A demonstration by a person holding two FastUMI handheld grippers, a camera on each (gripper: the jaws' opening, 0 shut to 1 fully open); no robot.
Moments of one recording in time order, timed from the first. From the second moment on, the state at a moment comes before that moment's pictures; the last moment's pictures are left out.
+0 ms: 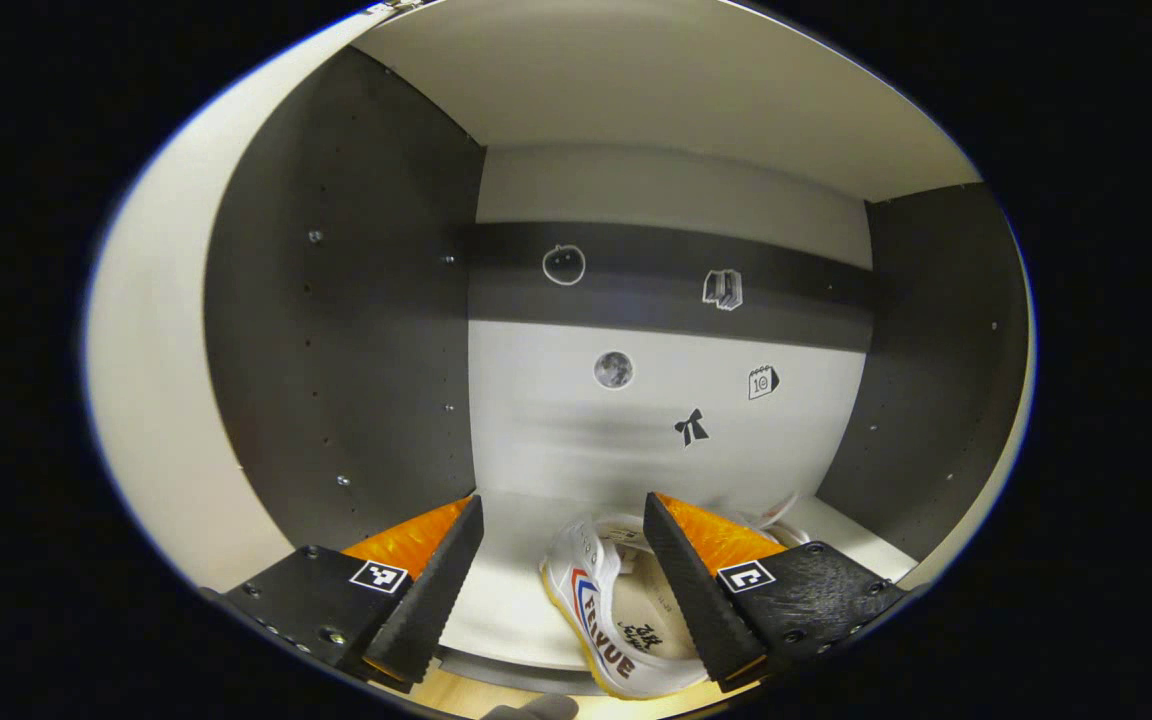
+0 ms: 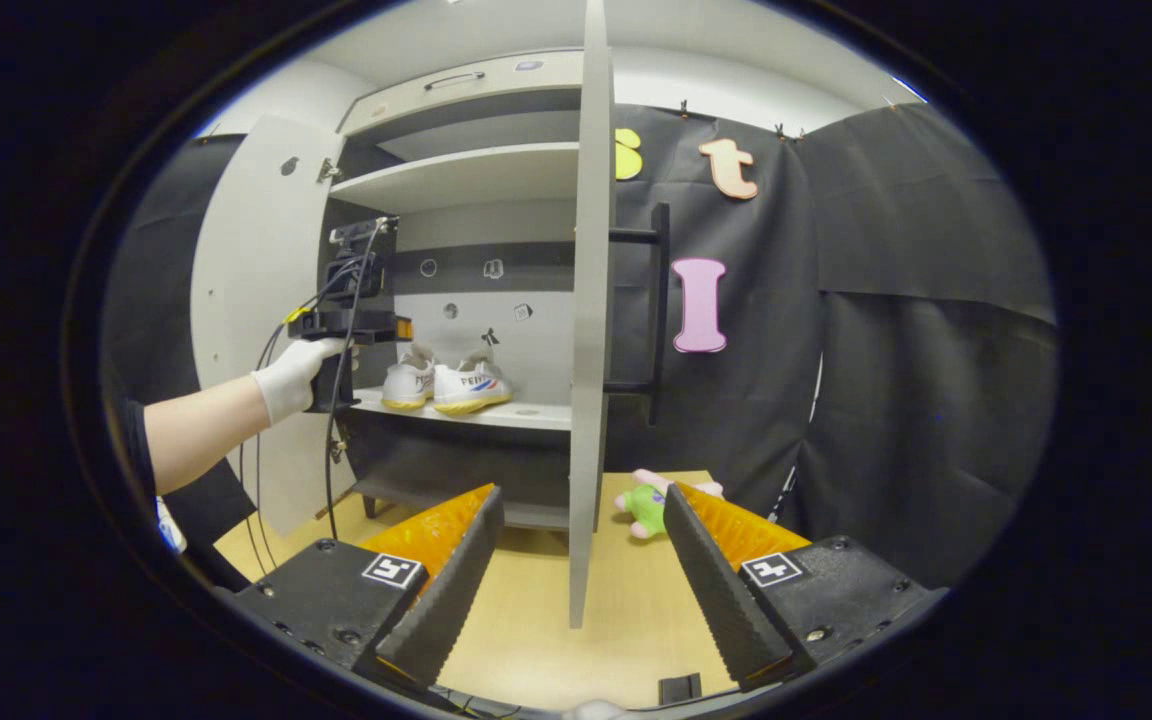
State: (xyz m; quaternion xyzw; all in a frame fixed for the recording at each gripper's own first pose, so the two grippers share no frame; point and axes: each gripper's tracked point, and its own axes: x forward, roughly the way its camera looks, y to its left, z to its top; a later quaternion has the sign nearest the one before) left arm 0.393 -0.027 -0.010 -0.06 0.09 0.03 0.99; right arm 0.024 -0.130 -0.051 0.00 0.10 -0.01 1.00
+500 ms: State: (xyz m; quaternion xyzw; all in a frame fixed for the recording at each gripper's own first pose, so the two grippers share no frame) left arm 0.262 -0.027 0.060 -0.03 -0.02 0.02 1.00; right arm 0.004 -0.178 -0.045 0.02 0.08 -0.06 0.99
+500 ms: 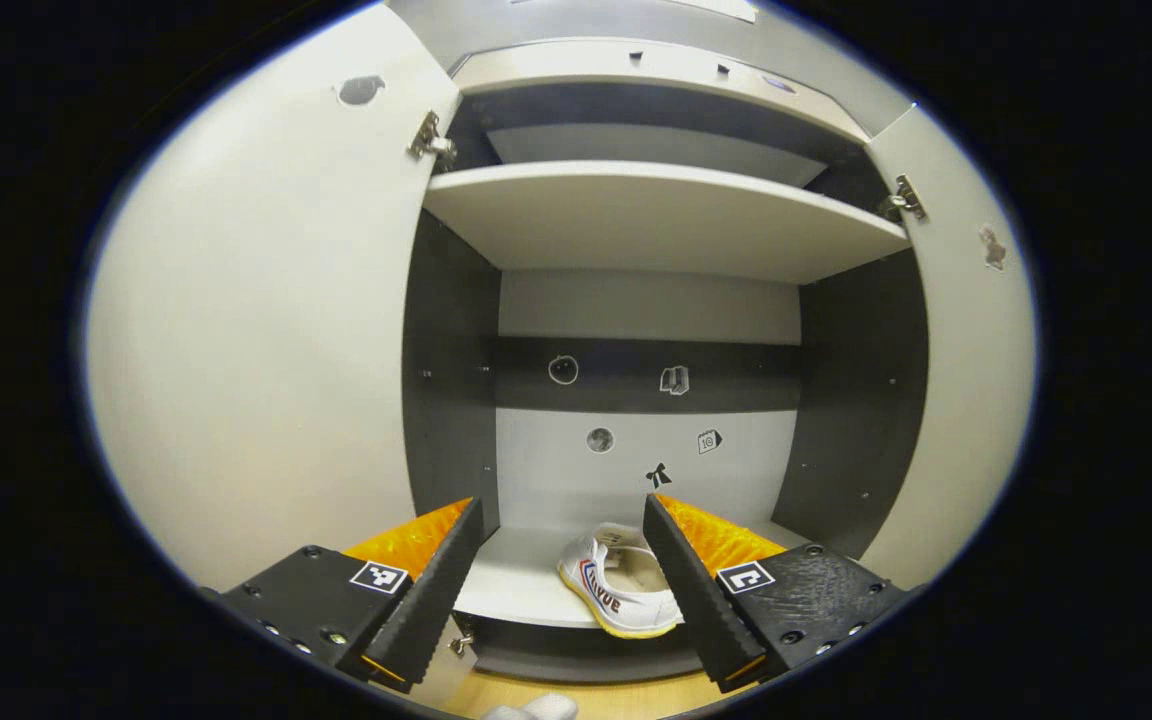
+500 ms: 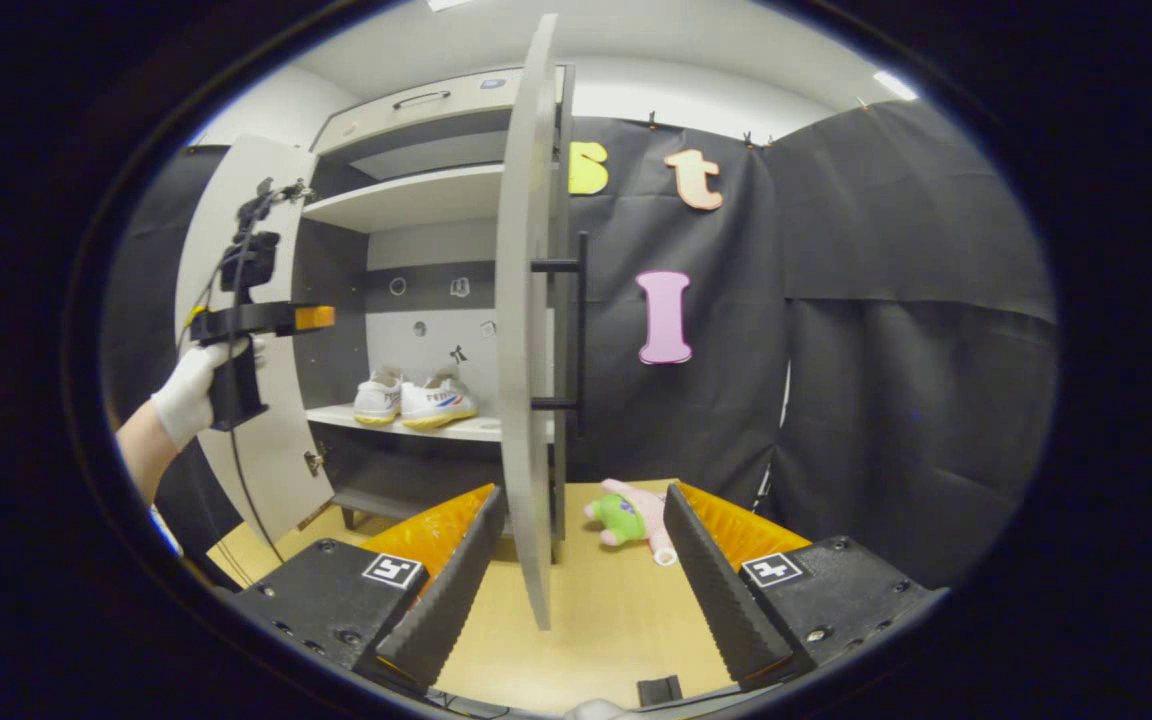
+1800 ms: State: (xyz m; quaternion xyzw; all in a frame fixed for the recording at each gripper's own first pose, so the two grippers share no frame) left arm 0.014 -0.002 -0.018 -0.02 0.02 0.04 1.00; right arm 0.069 -0.224 0.028 0.00 0.02 -0.12 0.99
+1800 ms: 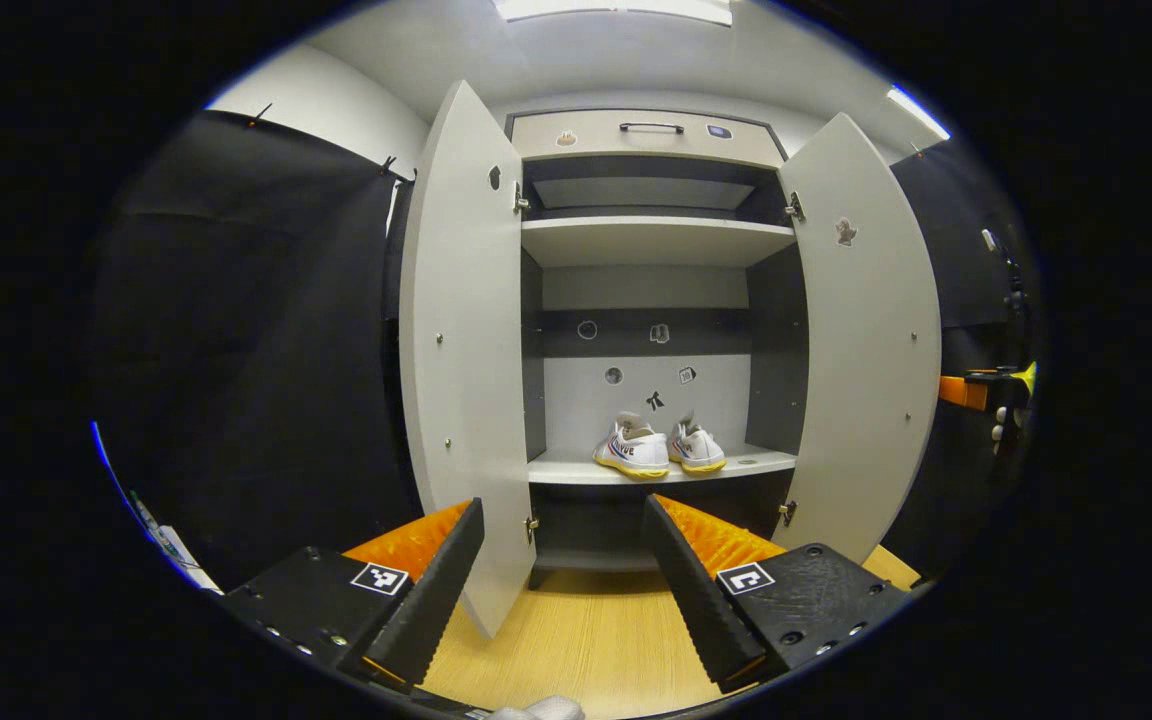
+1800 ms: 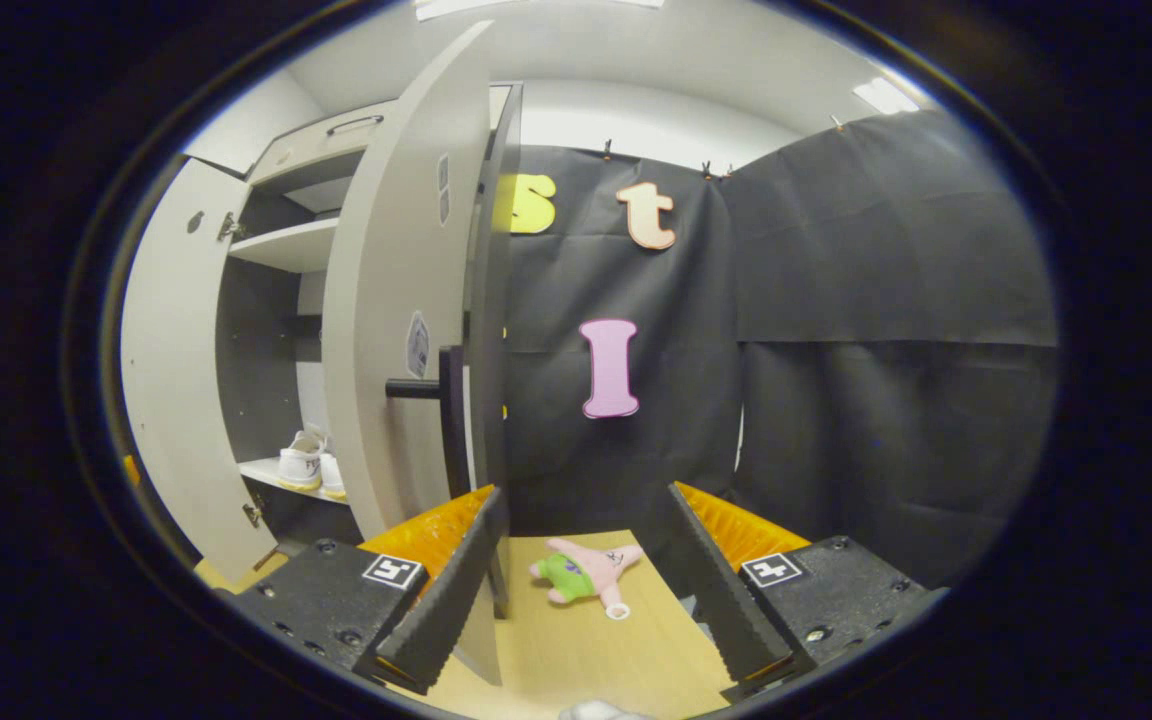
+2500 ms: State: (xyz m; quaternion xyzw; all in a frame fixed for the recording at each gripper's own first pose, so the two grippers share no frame) left arm 0.006 0.008 -0.028 -0.05 0.03 0.02 1.00; right arm 0.076 -0.153 0.044 -0.02 0.02 -0.05 1.00
